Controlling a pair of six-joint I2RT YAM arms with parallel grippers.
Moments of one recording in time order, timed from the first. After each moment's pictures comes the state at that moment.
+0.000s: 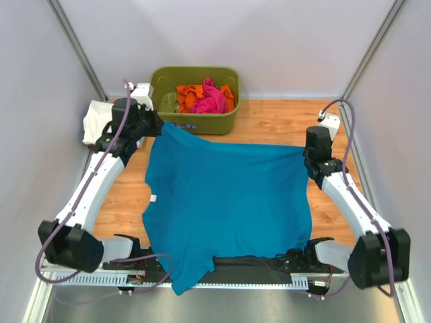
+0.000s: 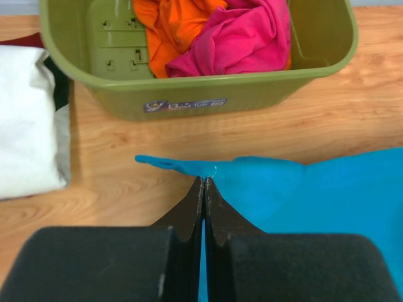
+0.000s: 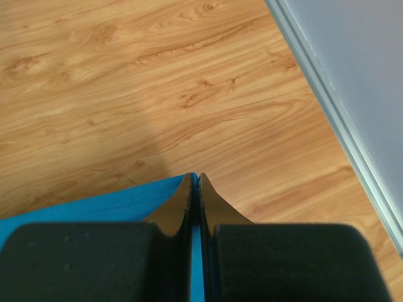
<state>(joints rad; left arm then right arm) -0.21 1.23 1.23 -0.40 0.10 -0.18 0.17 1.13 0.86 -0.27 0.54 0.24</state>
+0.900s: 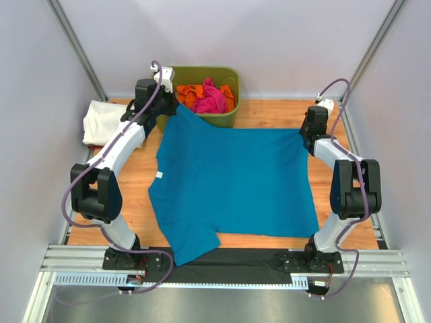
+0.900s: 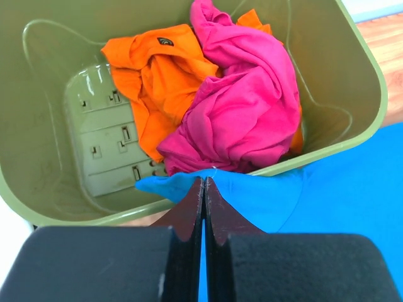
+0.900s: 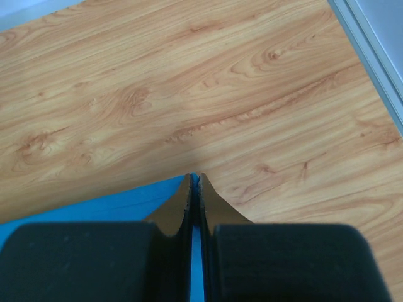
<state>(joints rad) -0.22 1.70 1.46 -0.12 0.17 -0.05 0.01 1.74 1.12 0.11 0.31 0.25</state>
